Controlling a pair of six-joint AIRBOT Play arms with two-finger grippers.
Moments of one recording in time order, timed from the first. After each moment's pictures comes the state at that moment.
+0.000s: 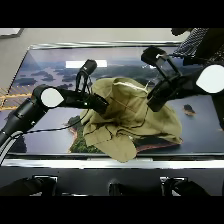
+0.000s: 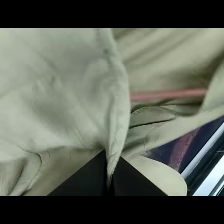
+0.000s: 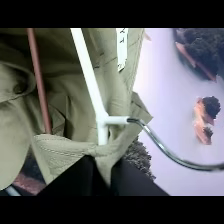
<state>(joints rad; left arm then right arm) -0.60 -1.29 1.35 1.12 -0.93 -1.38 0.32 -1.10 1.50 -1.41 1.41 1.01</state>
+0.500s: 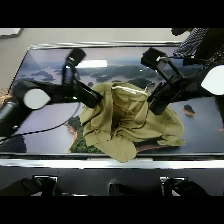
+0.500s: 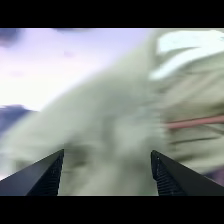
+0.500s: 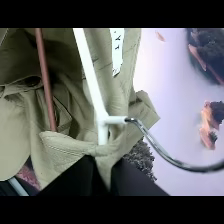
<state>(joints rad) -0.56 -1.19 1.37 1.35 -0.92 -1.43 0.32 -1.08 1.50 -1.38 1.44 0.94</state>
